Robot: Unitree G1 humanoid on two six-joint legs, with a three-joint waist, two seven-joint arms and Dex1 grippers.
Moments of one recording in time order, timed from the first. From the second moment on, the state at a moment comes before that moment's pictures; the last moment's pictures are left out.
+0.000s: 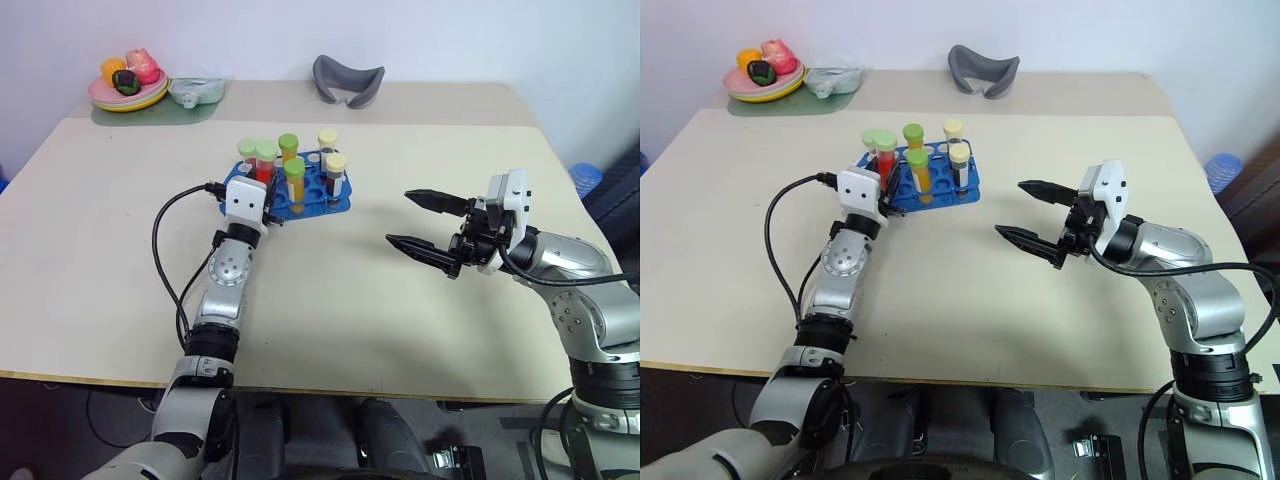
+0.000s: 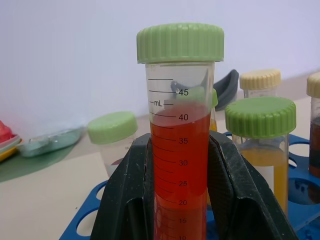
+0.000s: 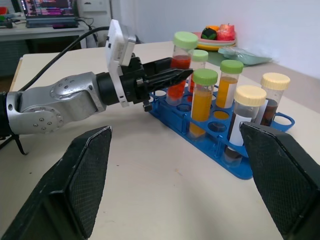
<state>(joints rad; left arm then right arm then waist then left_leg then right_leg) -0.56 0.08 0.09 0.50 0.11 -0.41 -0.10 -0.34 -0.67 -0.14 -0.28 0.62 0.45 0.95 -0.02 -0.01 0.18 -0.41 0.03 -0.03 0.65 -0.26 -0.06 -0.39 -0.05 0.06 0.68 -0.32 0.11</state>
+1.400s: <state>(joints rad) -0.58 0.09 0.07 0.76 0.00 -0.54 -0.10 -0.36 -0.67 -0.14 -0.28 0.62 0.45 0.93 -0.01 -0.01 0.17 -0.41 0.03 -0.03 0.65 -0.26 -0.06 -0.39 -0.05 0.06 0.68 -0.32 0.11</state>
